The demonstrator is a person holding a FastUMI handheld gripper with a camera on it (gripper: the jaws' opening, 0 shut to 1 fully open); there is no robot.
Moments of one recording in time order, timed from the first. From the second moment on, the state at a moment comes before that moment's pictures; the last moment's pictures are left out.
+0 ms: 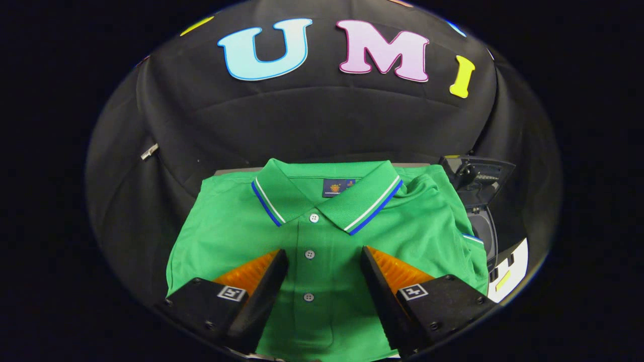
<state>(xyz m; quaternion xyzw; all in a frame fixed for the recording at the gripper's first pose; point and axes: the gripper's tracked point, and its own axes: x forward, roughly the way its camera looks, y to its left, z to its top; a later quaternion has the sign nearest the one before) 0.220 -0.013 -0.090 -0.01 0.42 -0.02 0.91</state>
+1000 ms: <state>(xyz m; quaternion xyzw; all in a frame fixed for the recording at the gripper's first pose) 0.224 -0.018 -0.072 -0.03 0.35 0.04 0.94</state>
